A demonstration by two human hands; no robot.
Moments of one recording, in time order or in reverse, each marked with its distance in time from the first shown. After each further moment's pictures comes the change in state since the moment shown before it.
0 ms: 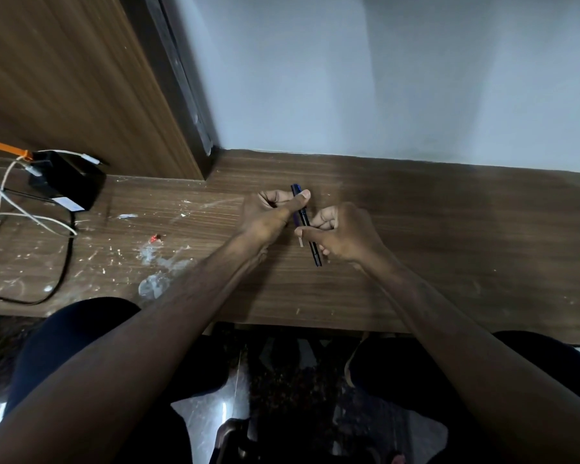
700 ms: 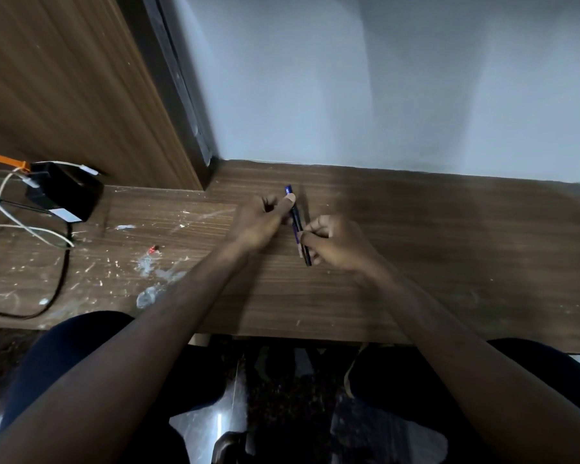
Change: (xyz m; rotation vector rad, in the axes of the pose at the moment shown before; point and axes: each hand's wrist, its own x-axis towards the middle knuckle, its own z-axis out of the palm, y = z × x) left_hand 0.003 0.017 -0.020 0.302 -0.075 0.098; right_hand 0.018 0.011 0.010 0.074 -0.083 0.041
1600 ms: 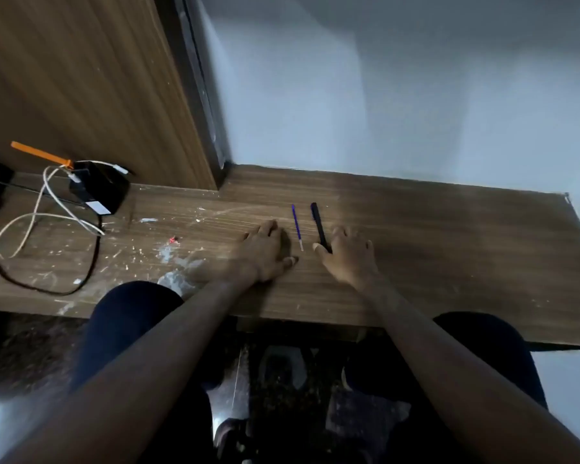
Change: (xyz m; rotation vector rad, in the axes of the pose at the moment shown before) left_hand -0.059 -0.014 -0.004 1.001 -0.230 0.053; right_hand -0.039 0.008 0.000 -0.736 0.142 0.061
